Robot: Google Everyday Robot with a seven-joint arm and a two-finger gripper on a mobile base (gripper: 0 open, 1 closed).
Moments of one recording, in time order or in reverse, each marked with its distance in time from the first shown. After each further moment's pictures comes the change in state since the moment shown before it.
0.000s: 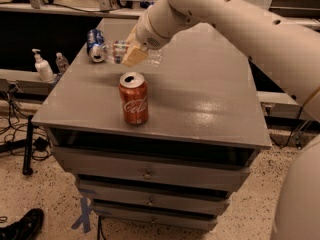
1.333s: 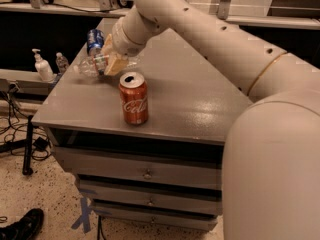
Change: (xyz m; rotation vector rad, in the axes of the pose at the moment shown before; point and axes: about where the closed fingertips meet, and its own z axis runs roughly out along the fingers) arm -0.027 0.011 0.078 -0.127 -0.043 -0.347
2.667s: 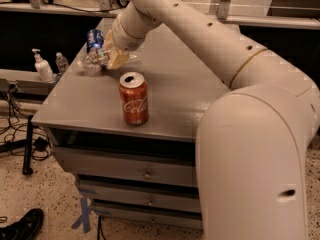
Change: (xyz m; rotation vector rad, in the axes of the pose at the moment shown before) arm 0.017 -0.022 0.015 -0.031 0.050 -0.045
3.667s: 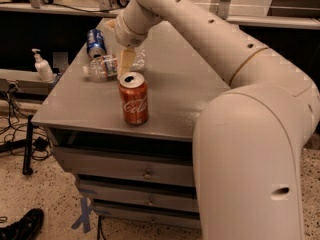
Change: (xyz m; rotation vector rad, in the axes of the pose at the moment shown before) arm 0.005 -0.006 -0.010 -0.003 0.015 0.003
